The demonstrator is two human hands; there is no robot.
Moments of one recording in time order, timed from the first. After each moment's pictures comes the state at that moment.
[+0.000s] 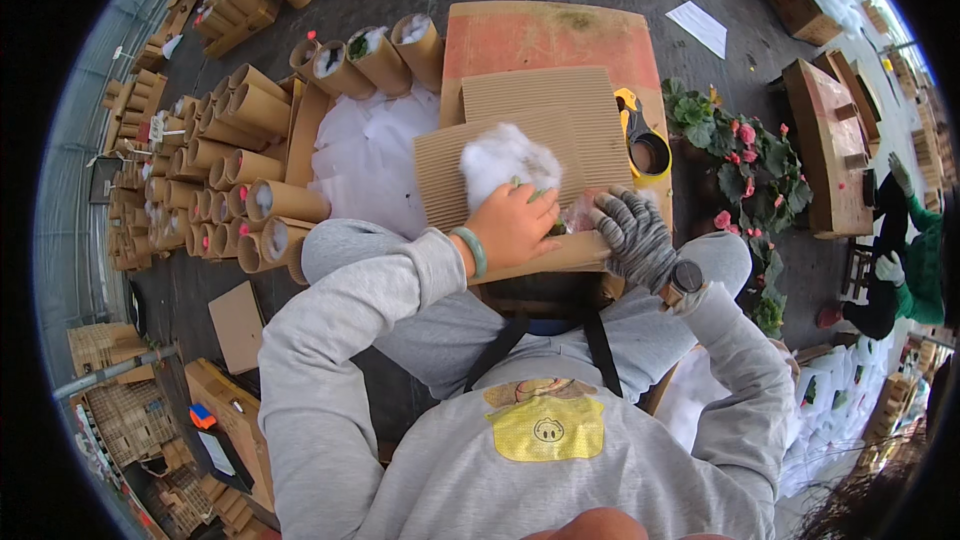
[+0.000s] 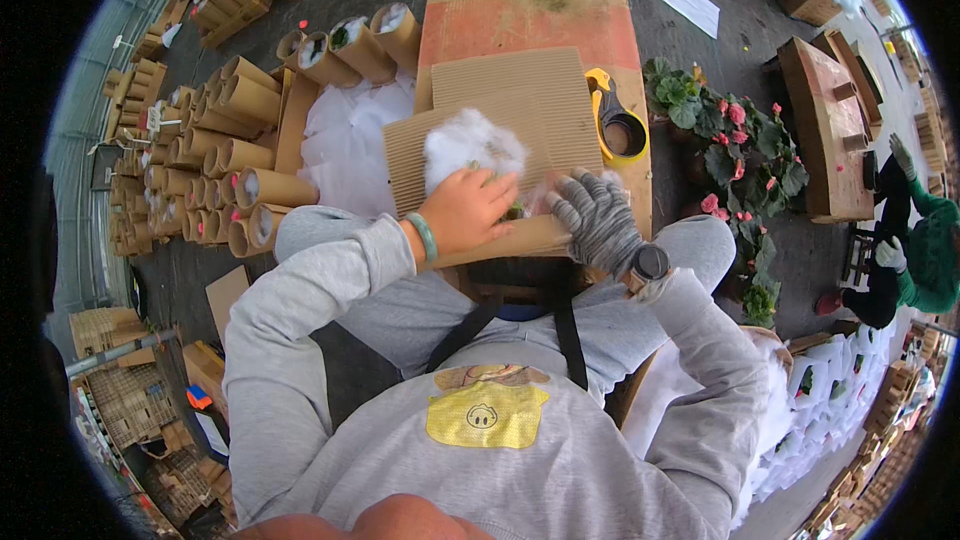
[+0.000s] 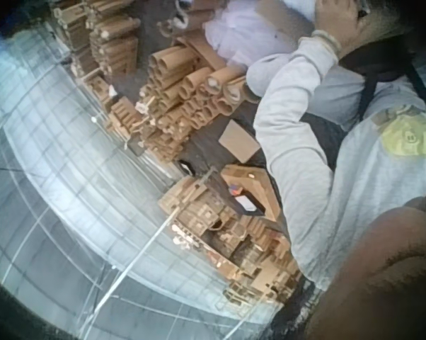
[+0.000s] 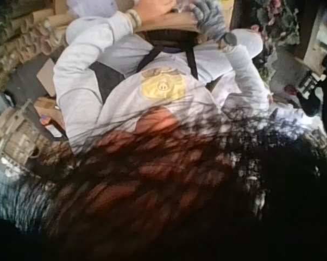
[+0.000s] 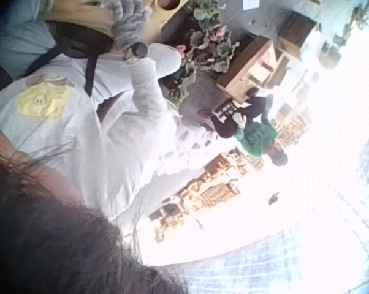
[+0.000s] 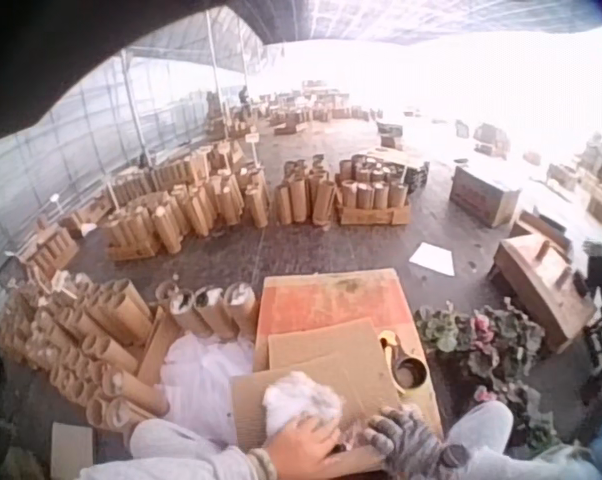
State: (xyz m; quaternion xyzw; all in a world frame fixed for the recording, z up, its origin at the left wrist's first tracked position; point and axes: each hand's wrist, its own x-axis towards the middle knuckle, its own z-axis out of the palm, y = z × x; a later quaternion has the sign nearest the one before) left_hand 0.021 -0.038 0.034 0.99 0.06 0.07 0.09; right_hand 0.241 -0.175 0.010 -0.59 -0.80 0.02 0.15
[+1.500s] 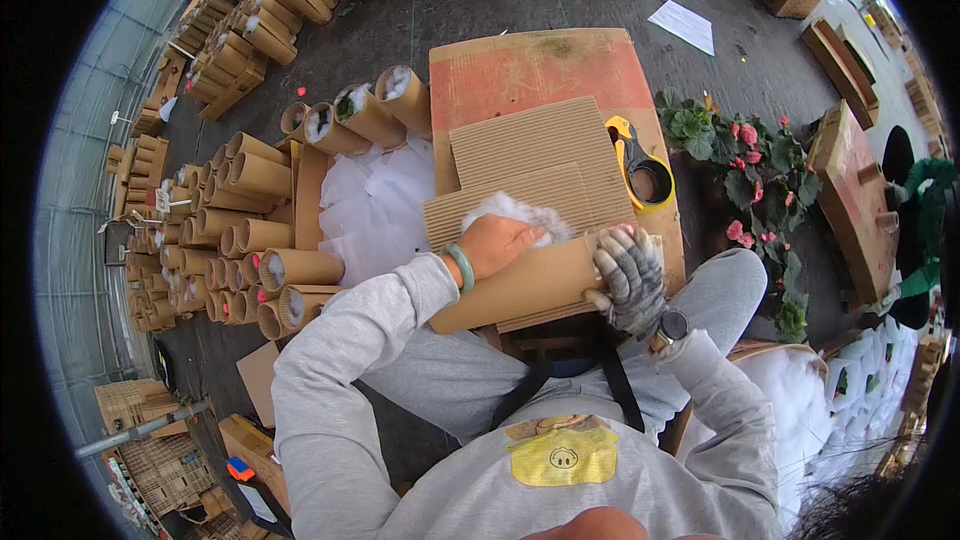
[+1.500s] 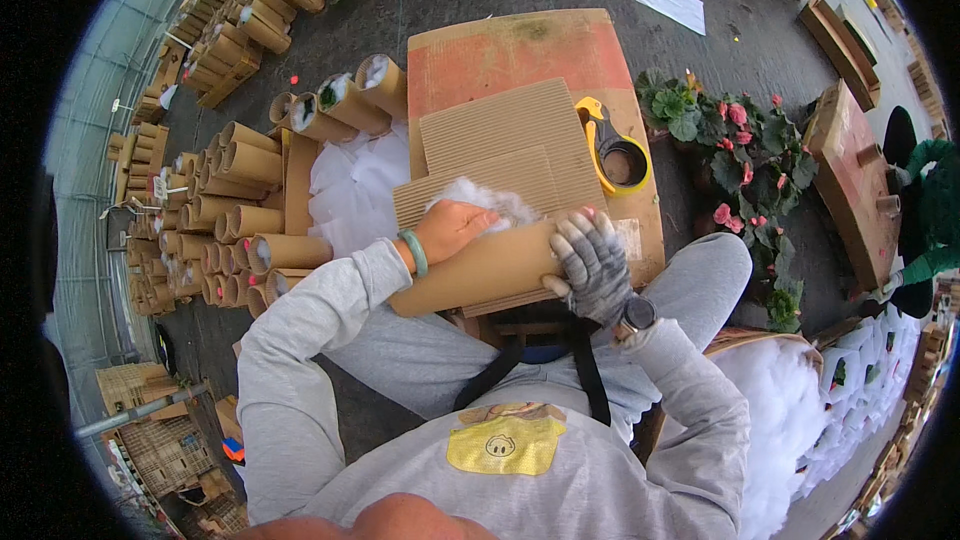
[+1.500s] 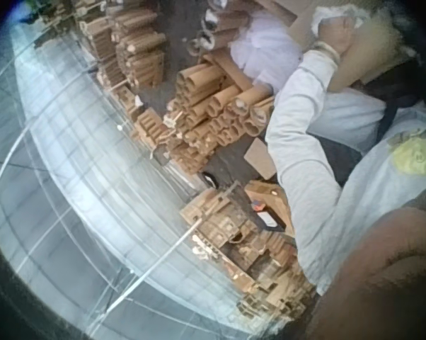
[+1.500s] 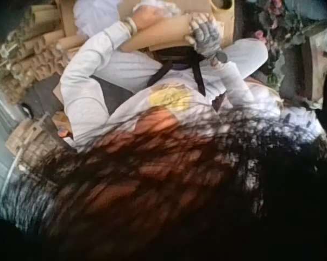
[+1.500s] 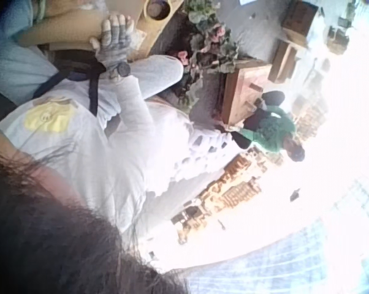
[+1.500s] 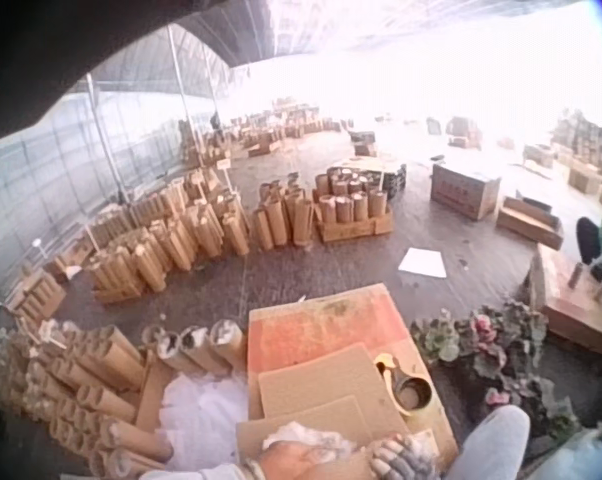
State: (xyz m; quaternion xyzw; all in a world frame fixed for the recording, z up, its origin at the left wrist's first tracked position) left_hand 0.037 0.027 0.011 0.87 0.26 -0.06 0.42; right_hand 0.215 -0.168 0.000 -0.61 -0.71 -0.09 0.33
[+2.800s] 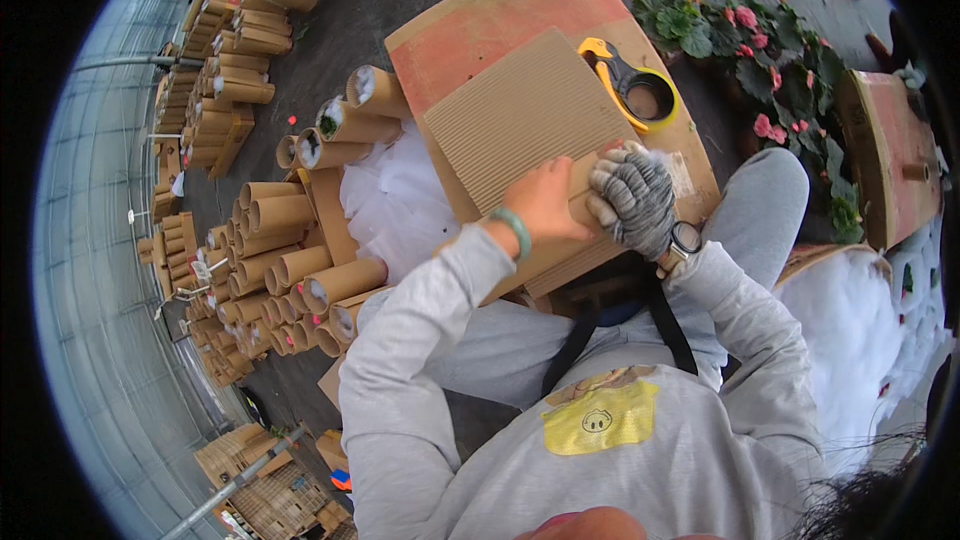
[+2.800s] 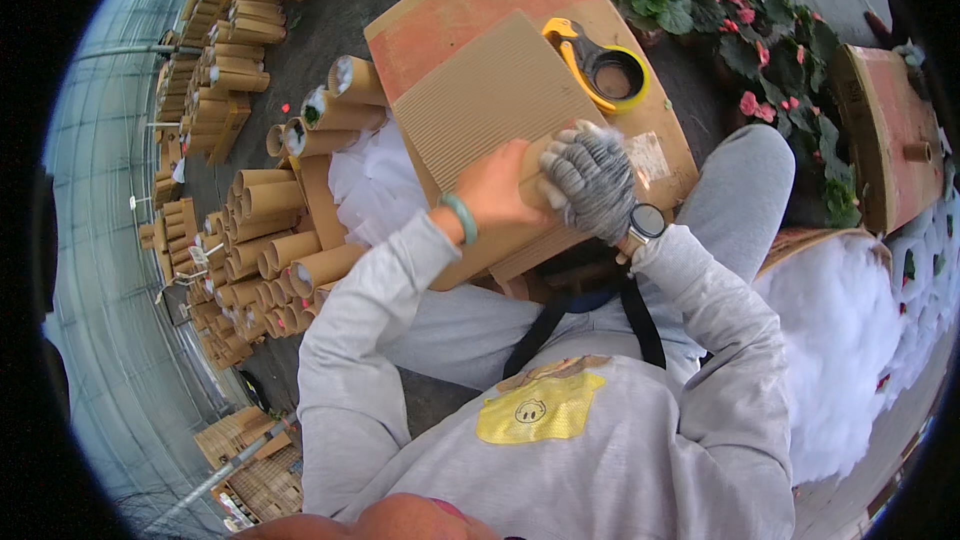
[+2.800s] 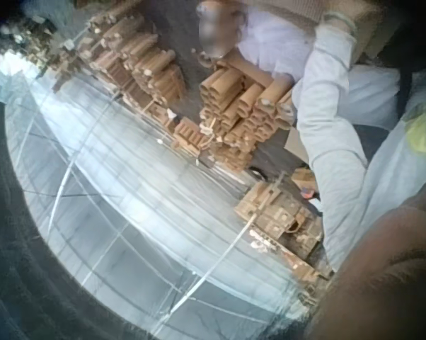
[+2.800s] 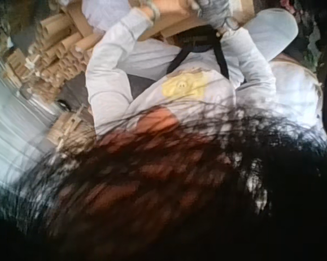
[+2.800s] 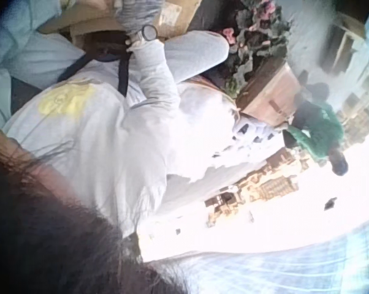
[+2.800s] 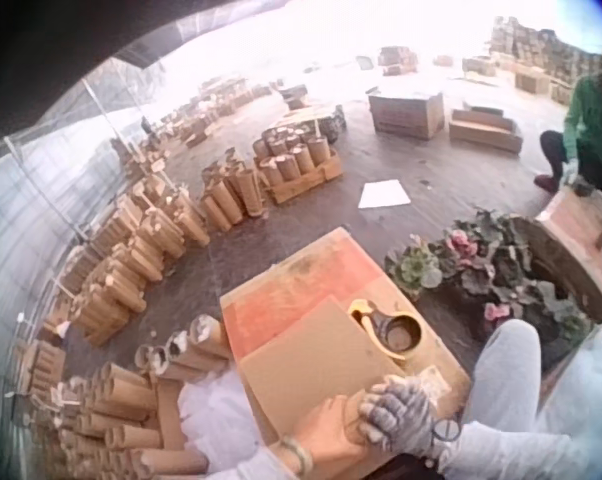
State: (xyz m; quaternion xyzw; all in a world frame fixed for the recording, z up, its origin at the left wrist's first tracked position) left_hand 0.098 -0.003 0.028 0.92 0.19 -0.15 0.29; right_hand 0.217 -0.145 -0.010 -0.66 -0.62 -0.10 0.42
